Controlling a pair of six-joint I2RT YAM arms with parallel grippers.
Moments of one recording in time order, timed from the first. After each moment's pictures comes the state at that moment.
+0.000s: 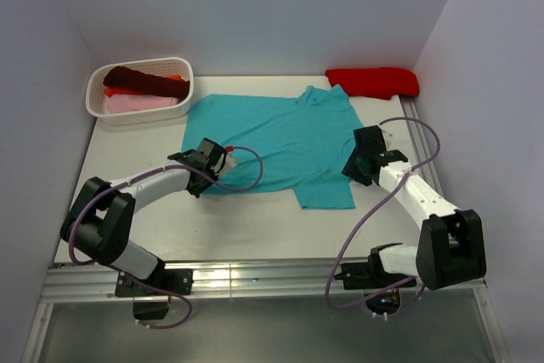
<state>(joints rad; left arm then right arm) -0.54 1.52 0.85 -0.53 -0.32 0.40 0.17 1.26 0.78 -0.56 0.18 0.67</state>
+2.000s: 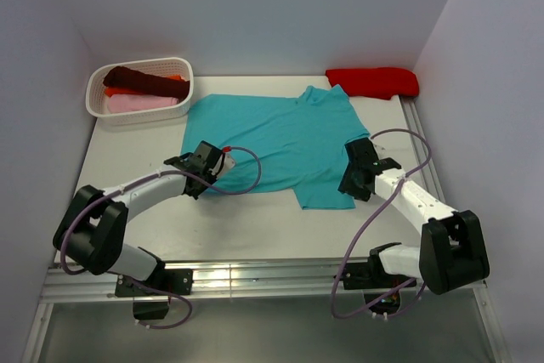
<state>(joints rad) -0.55 1.46 0.80 -0.52 -0.35 0.38 0.25 1.24 0.69 -0.63 0.19 0.67</state>
